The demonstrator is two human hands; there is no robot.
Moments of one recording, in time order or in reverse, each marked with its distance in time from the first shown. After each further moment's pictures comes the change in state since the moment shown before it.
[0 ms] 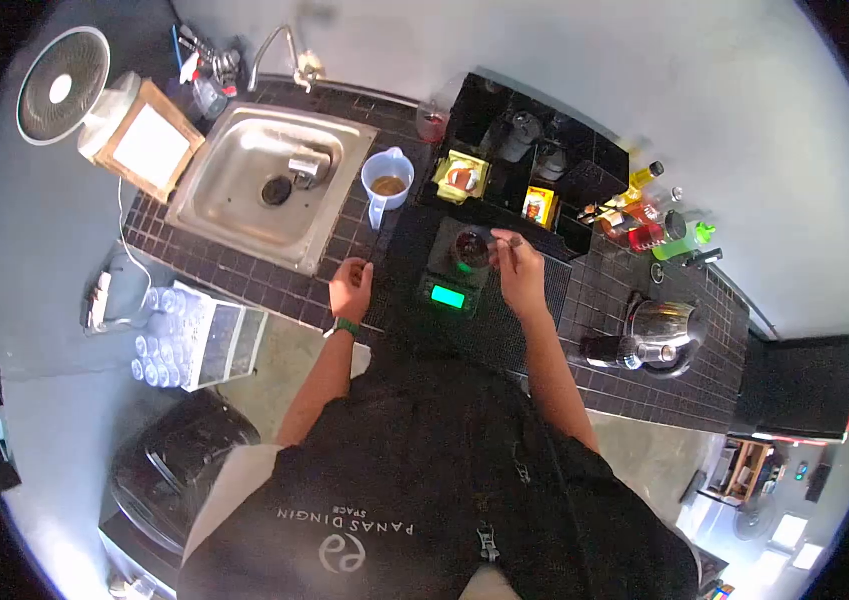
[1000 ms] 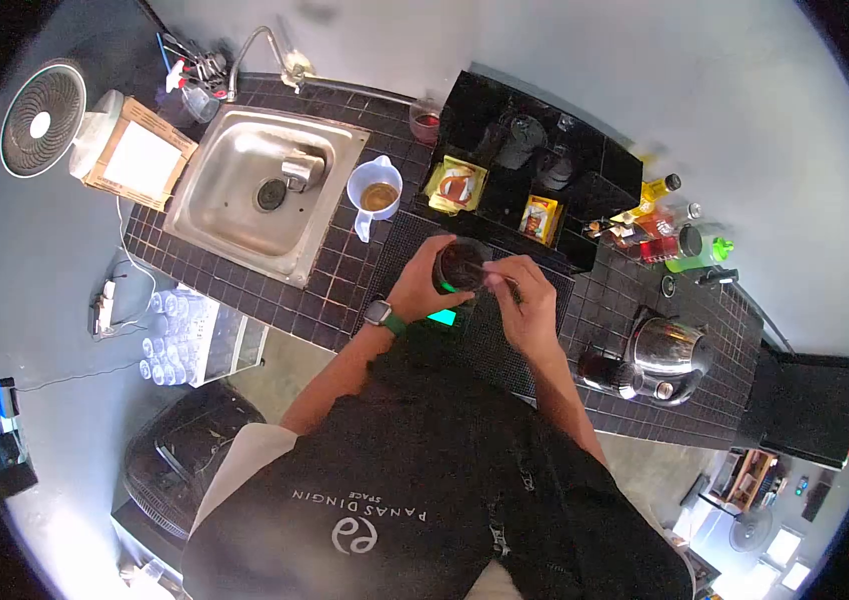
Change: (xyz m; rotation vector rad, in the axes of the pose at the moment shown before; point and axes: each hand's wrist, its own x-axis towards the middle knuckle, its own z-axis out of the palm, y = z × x) left_hand 0.046 0.164 0.067 -0.315 -0.499 0.375; right_hand 0.025 -0.054 -0.051 -0.001 -0.055 -0.131
